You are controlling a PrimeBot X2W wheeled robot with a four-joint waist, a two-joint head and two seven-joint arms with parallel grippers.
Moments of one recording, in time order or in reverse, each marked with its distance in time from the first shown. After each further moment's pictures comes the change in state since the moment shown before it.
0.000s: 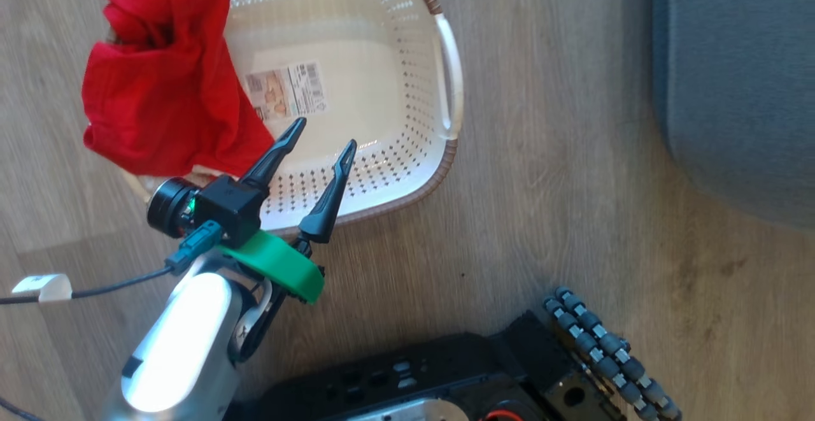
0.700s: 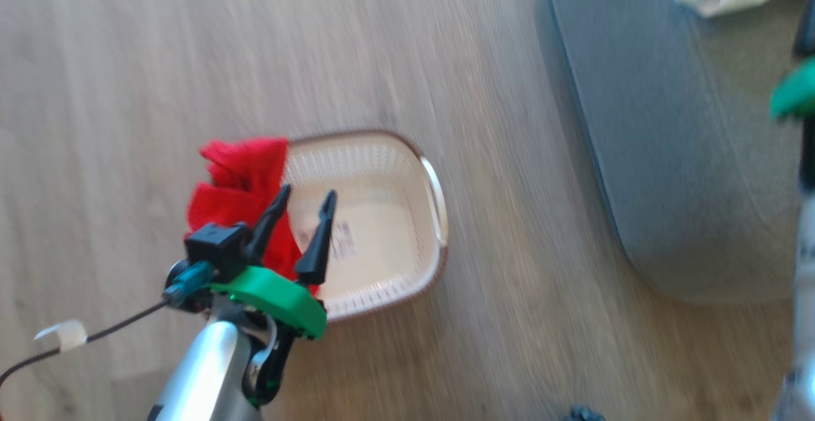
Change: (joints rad) left arm 0.123 -0.144 0.140 0.153 -0.086 -0.002 -0.002; right arm 0.636 0.006 0.539 -0.241 0.256 0.000 -0.002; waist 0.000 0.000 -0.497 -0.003
